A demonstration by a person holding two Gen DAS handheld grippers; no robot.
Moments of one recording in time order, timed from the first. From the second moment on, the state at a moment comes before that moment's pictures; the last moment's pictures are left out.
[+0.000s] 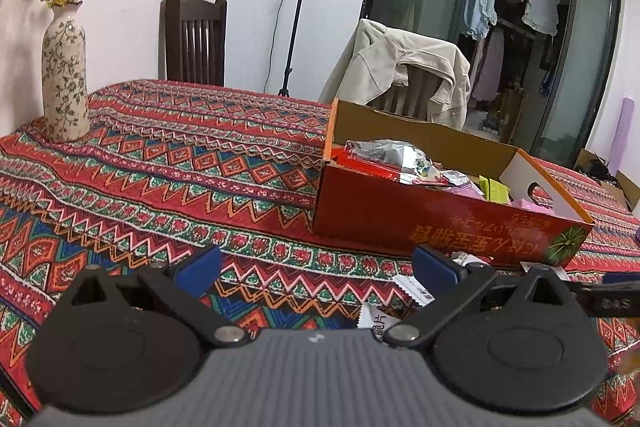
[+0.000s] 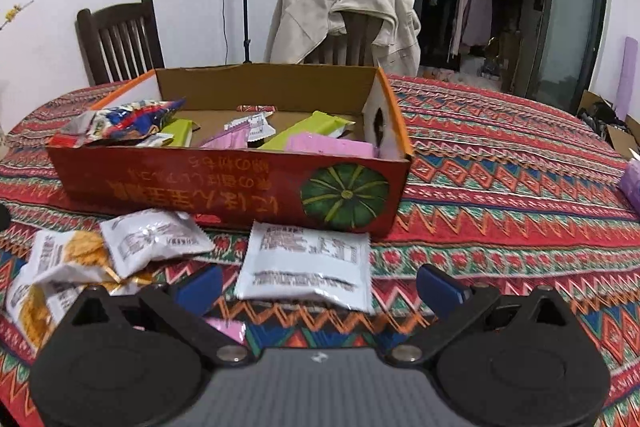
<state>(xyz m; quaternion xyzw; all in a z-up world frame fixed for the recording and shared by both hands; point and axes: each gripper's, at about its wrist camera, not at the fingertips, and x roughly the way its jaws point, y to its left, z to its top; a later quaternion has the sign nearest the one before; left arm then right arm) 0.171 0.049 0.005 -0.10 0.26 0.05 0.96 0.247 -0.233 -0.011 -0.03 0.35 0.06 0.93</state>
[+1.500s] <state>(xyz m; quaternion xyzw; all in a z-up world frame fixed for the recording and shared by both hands) 0.181 0.053 -0.001 -0.12 0.28 0.04 0.95 0.206 -0.261 -0.008 0.03 0.28 0.10 0.95</state>
